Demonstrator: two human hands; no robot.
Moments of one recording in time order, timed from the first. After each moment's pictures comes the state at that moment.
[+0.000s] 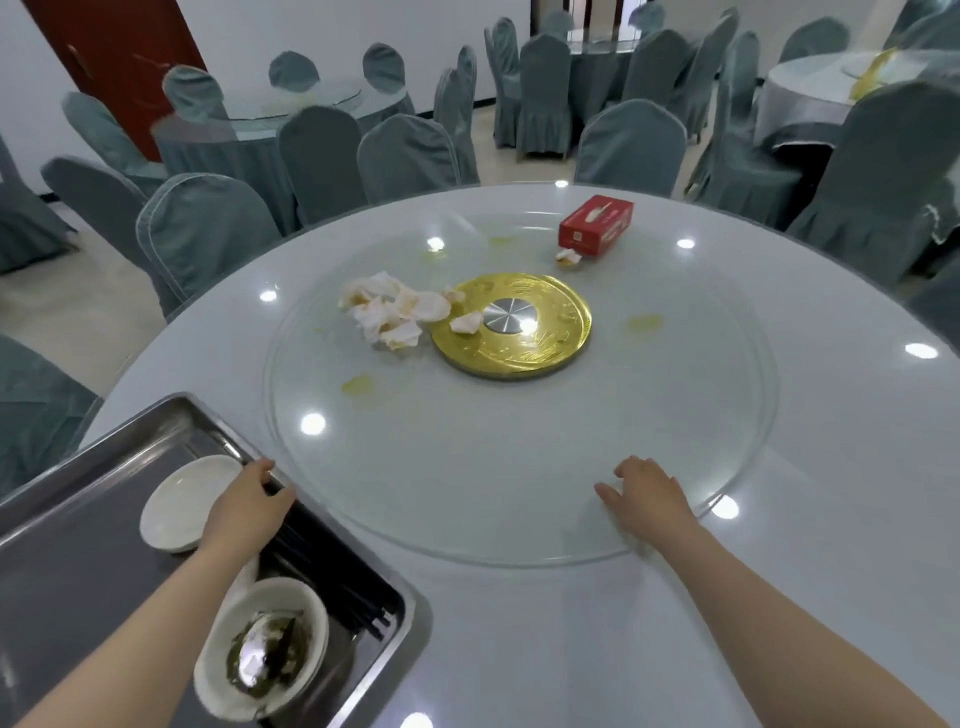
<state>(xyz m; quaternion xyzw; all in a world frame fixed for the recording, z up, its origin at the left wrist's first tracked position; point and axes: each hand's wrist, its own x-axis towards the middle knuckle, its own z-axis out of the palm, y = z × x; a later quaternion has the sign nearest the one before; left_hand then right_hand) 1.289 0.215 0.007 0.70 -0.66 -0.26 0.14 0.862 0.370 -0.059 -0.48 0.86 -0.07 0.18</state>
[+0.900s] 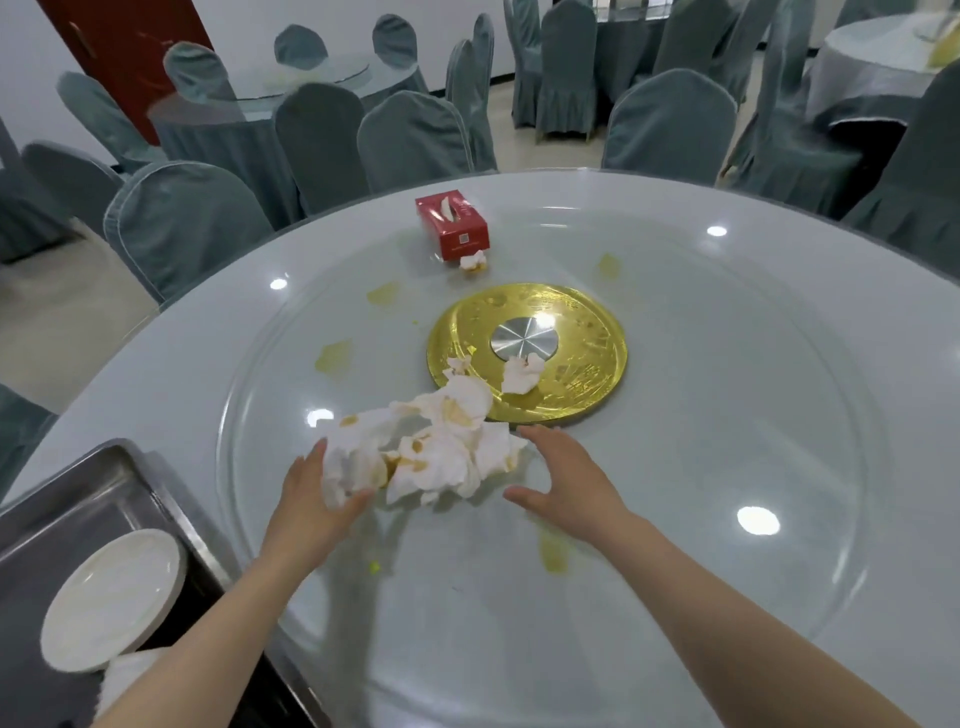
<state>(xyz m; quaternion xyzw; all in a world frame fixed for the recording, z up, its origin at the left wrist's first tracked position) 1.174 0.116 -0.033 0.64 -0.68 -0.30 0.17 0.878 0.200 -0.056 -0.62 0.70 -0.28 0.22</state>
